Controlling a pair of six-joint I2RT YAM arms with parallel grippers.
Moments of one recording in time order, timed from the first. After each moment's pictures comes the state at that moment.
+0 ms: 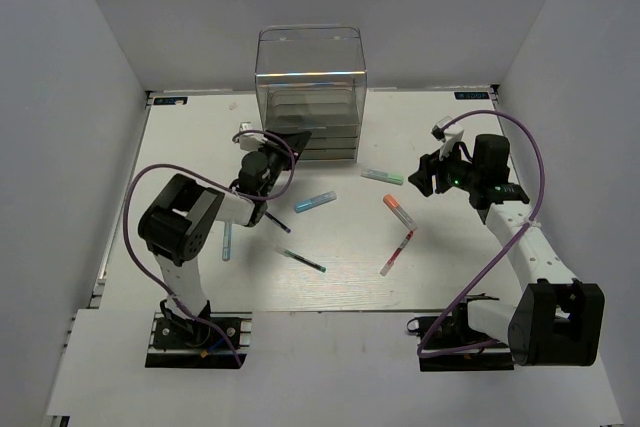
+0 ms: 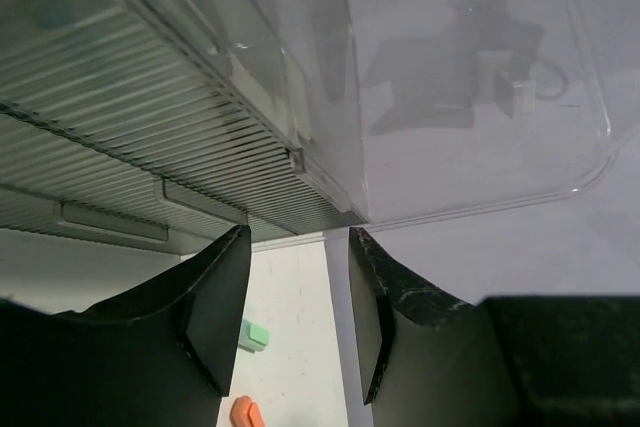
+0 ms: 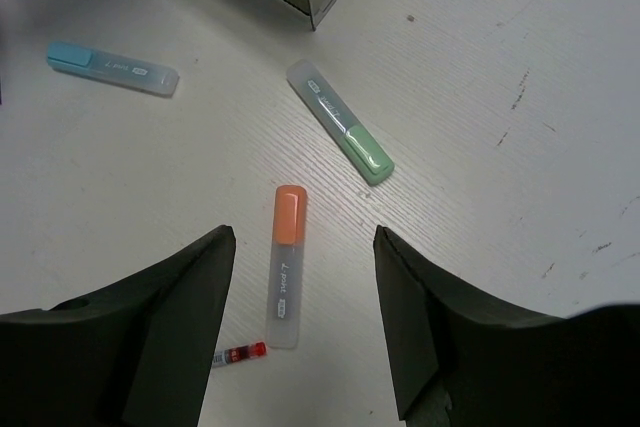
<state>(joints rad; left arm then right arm) -0.47 1.85 0.75 1.13 -0.07 -1.22 0.04 1.16 0.80 -0.21 -0.61 -0.29</state>
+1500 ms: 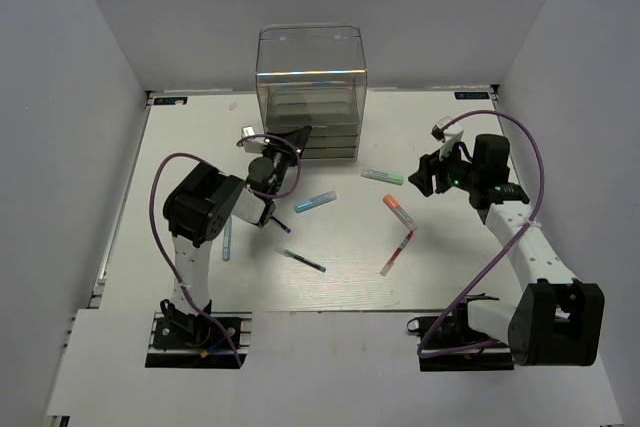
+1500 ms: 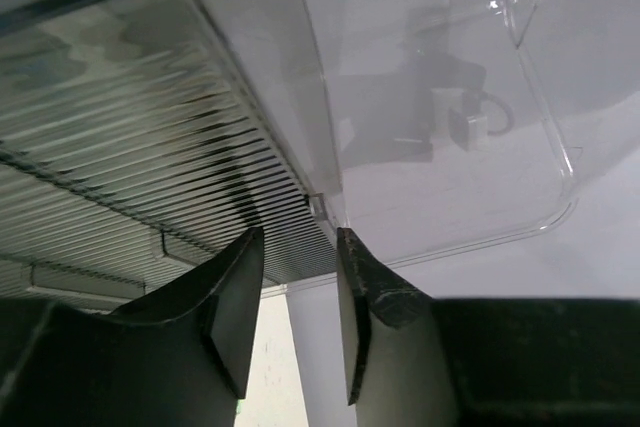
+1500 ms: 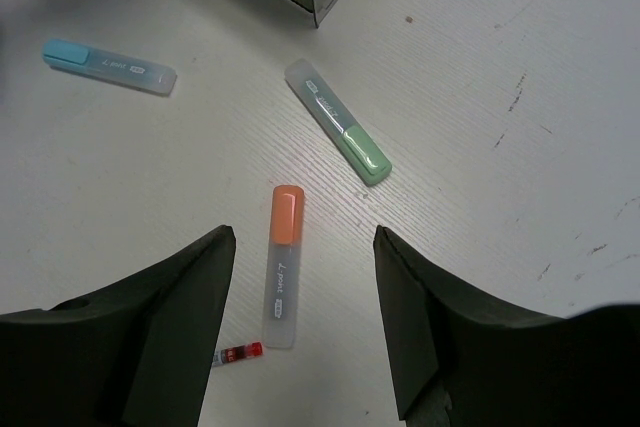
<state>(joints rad) -0.48 2.07 0.83 1.41 -0.16 -1.28 0.04 1.16 0.80 -0.21 -0.61 -0.30</state>
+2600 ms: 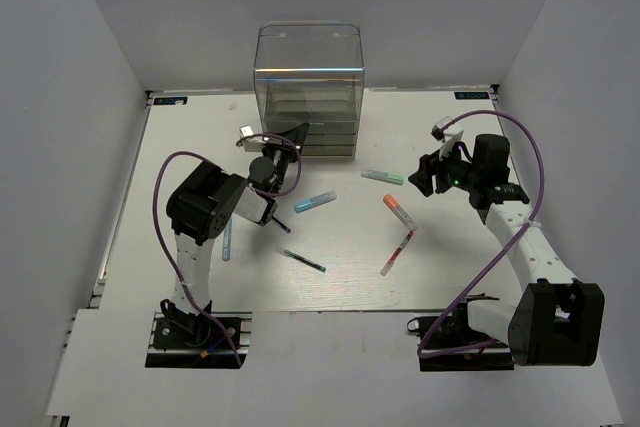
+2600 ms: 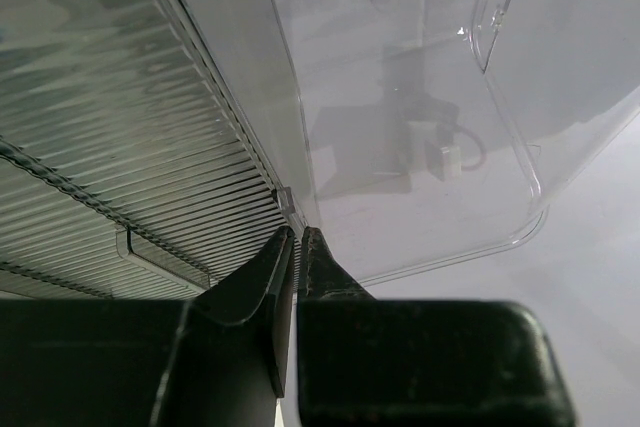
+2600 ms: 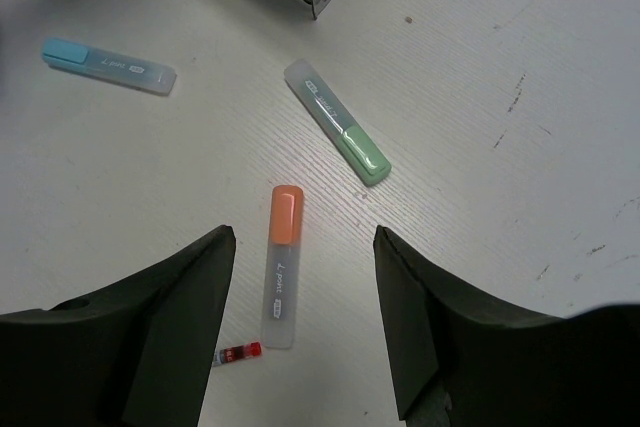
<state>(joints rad) -0.48 2.10 0.86 1.47 -0.22 -1.31 0.04 1.16 0.80 -0.21 -0.61 -0.31</state>
